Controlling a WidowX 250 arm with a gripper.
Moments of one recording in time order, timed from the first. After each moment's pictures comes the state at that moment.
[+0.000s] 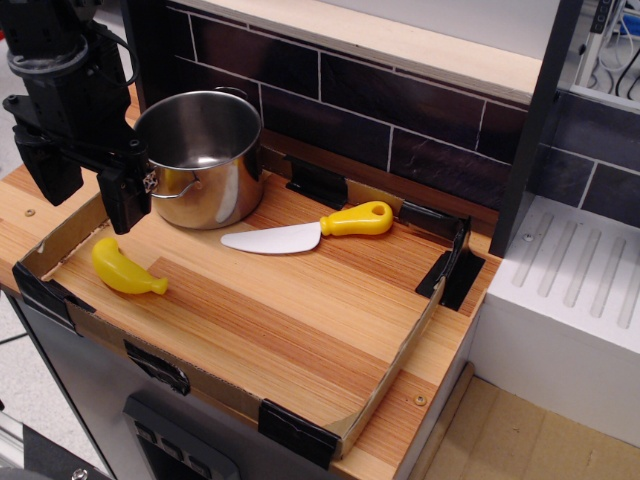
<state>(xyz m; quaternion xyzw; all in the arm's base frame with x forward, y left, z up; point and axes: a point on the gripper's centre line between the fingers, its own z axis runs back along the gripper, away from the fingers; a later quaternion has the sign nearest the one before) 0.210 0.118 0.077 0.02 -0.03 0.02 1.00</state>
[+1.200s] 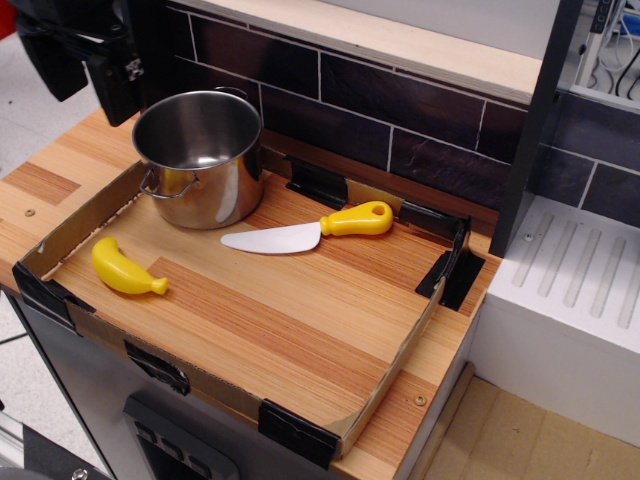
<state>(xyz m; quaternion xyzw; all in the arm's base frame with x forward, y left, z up) 0.268 0.150 0.111 0.01 -0.07 -0.04 1.00</state>
